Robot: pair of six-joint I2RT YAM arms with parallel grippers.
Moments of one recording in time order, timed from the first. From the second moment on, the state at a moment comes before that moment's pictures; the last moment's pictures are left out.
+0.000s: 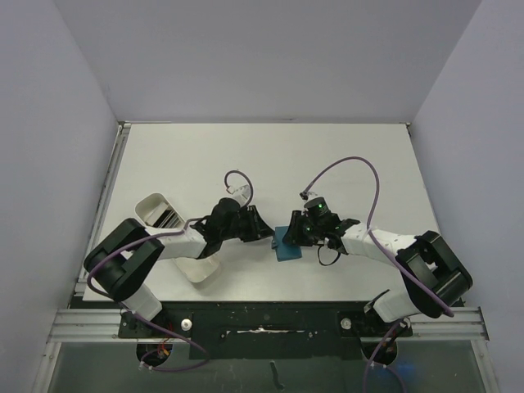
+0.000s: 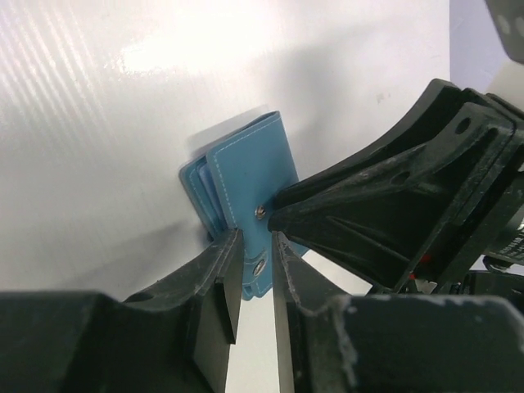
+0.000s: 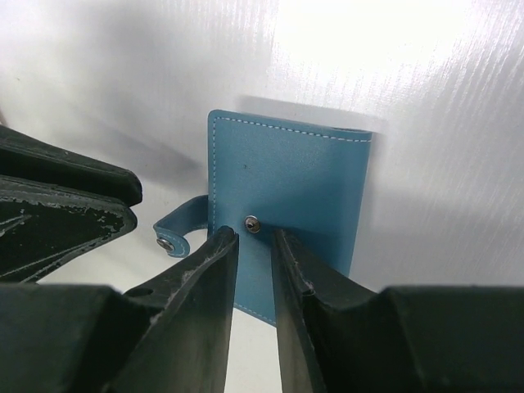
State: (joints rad) left arm -0.74 1.61 0.62 0.47 0.22 -0.91; right arm 0.62 1.44 0.63 -0.04 -0.15 0.64
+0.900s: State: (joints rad) left arm -0.72 1.80 0.77 0.48 0.31 -0.80; right arm 0.62 1.36 0.61 -0.03 -0.21 0.64
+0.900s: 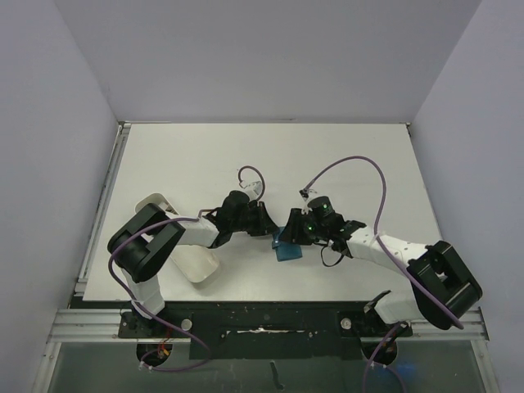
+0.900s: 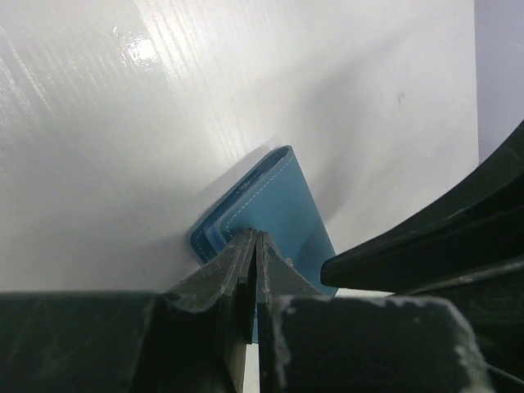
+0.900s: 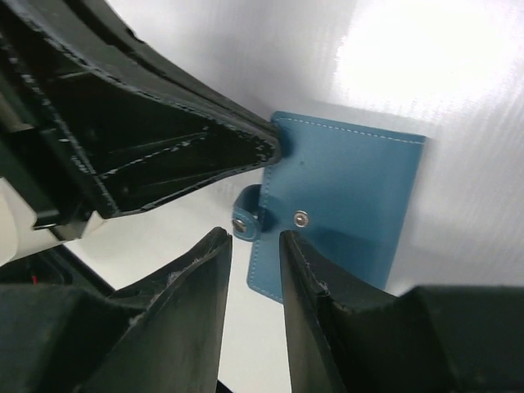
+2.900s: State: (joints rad) left arm -0.72 1.81 0.77 0.43 0.26 -0.77; right arm 0.62 1.40 0.61 0.00 -0.18 0.64
